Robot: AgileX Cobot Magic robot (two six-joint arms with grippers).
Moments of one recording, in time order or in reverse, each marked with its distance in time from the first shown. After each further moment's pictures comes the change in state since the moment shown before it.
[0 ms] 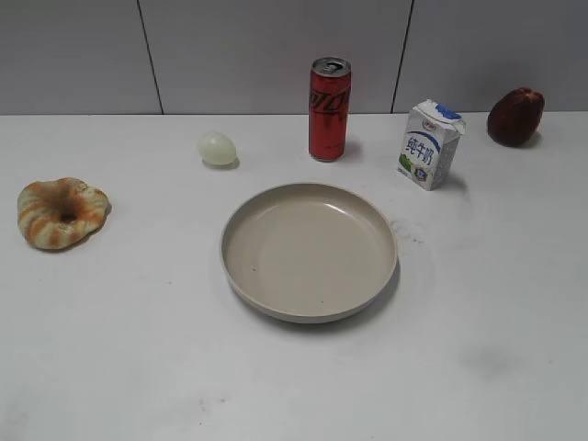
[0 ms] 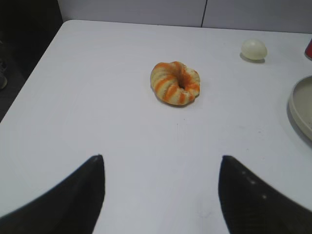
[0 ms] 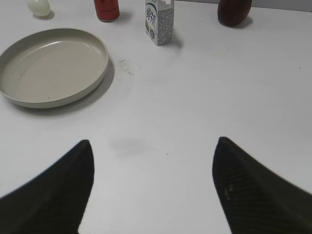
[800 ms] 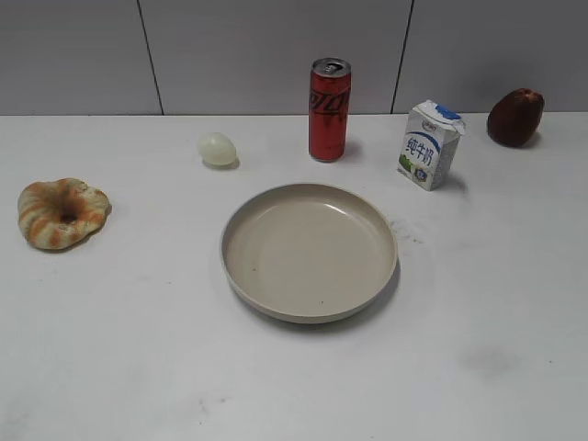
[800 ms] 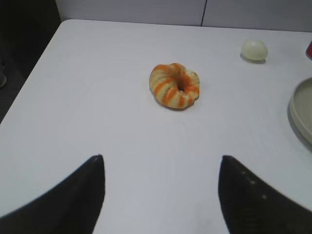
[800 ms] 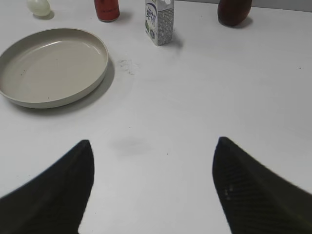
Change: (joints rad) left arm 0.000 0.152 -0.029 0.000 -0.099 0.000; right arm 0.000 0.000 0.000 0.000 0.000 0.000
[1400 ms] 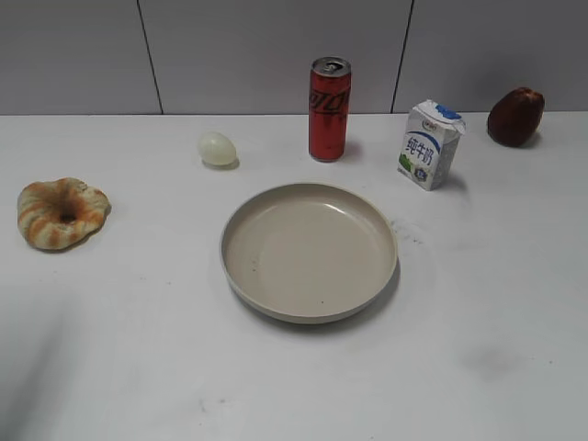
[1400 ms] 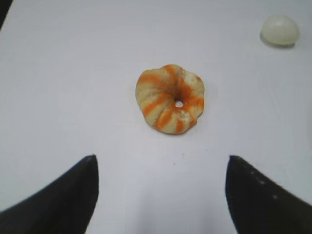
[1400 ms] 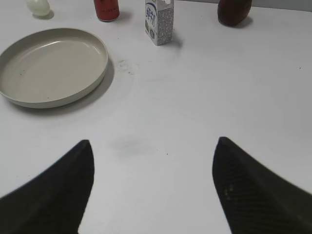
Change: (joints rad) left arm 0.000 0.962 -0.261 0.015 -0.347 0.015; right arm 0.000 0.000 0.000 0.000 0.000 0.000
